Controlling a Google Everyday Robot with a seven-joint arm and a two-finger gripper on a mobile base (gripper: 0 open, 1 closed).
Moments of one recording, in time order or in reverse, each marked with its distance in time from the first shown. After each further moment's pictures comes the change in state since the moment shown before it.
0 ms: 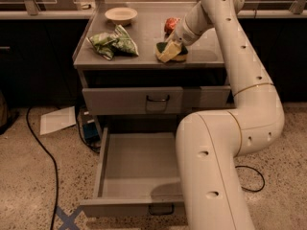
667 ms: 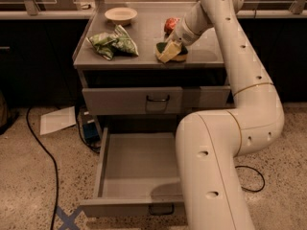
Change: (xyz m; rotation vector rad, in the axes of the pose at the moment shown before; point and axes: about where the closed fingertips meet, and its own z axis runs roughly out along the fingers) arm -0.002 0.002 -0.002 0.000 0.000 0.000
